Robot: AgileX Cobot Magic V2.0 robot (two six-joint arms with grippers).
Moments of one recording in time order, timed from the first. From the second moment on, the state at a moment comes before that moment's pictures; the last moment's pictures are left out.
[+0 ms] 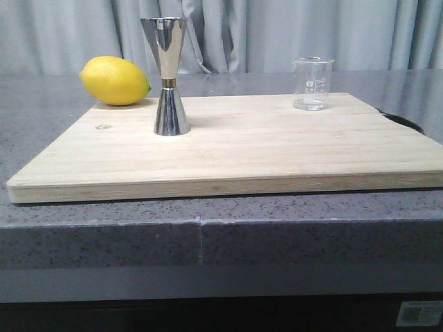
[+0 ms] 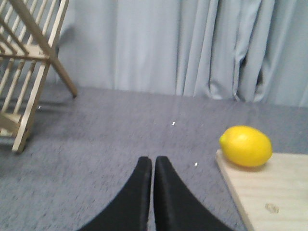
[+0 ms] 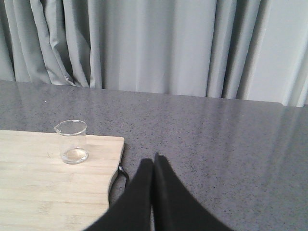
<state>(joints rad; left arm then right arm) -0.07 0.36 -0.30 -0.06 0.00 -0.03 0.10 0.33 -0.45 -0.15 0.23 0.06</state>
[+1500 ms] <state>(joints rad) 0.01 -0.01 0.00 0.14 -0.13 -0.21 0.10 0.32 -0.45 -0.15 0.23 0.06</state>
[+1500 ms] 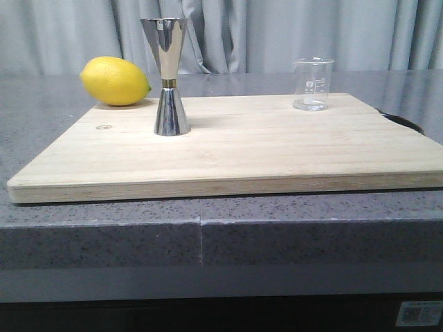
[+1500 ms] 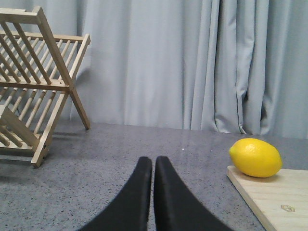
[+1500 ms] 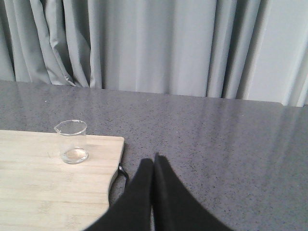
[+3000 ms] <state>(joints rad) -0.05 -0.01 0.00 0.11 -0.02 -0.22 0.10 0.32 -0.45 -0.15 0.23 0.06</state>
